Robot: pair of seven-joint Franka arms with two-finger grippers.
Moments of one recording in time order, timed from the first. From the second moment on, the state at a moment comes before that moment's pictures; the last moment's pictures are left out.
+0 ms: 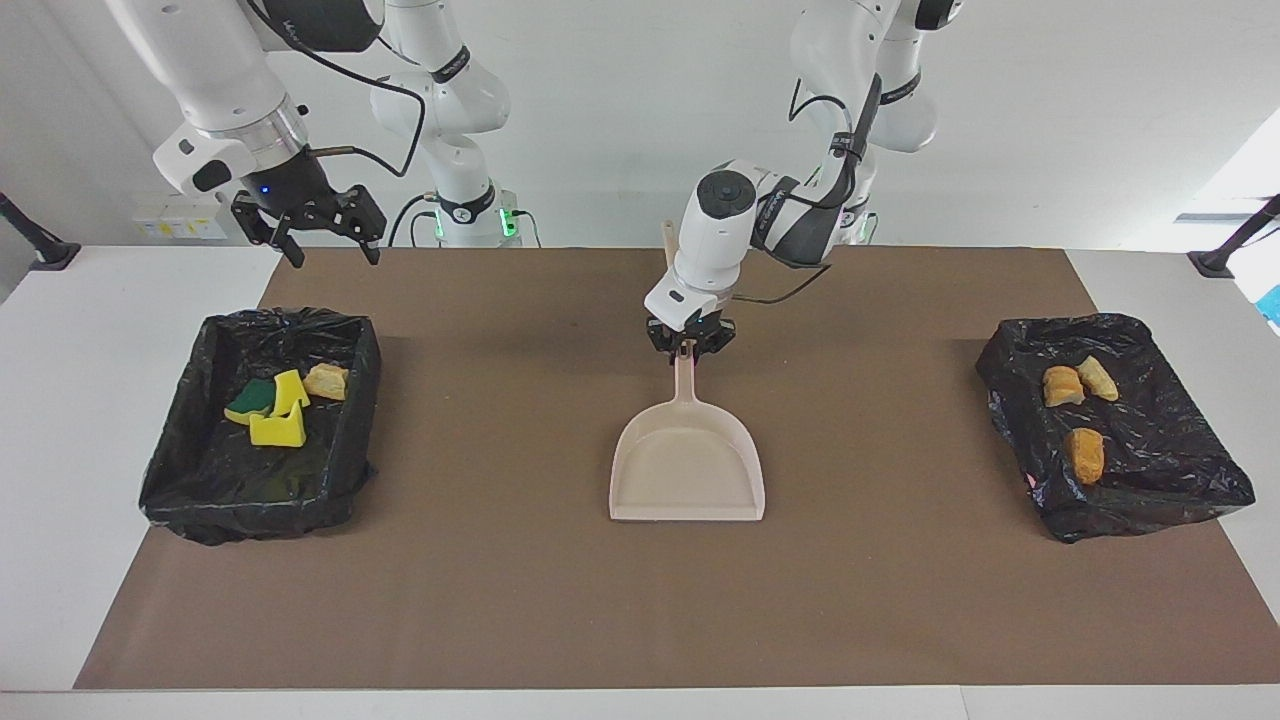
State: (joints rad) left arm -0.67 0.21 -0.03 -1.98 -0.09 2.25 -0.60; right arm 0.02 -0.05 -0.05 -1.64 0.04 1.55 -0.03
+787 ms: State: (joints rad) left arm -0.36 0.04 0.01 -1.93 -0.09 1.96 -0.39; right arm 0.02 -0.05 -0.05 -1.64 0.04 1.55 -0.03
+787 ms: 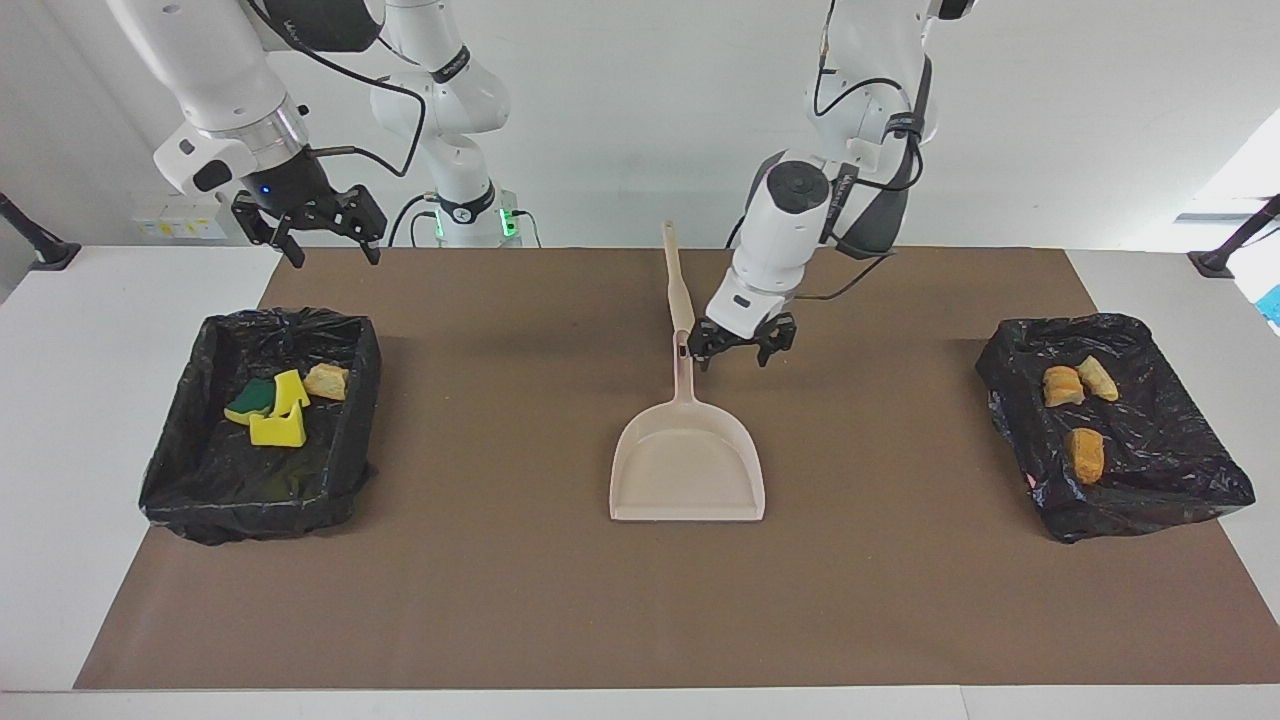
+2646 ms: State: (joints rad) left arm -0.05 -0.11 -0.01 -1.60 -0.02 1.42 0.00; right arm 0.02 -0.05 -0.05 -1.64 0.04 1.55 -0.03
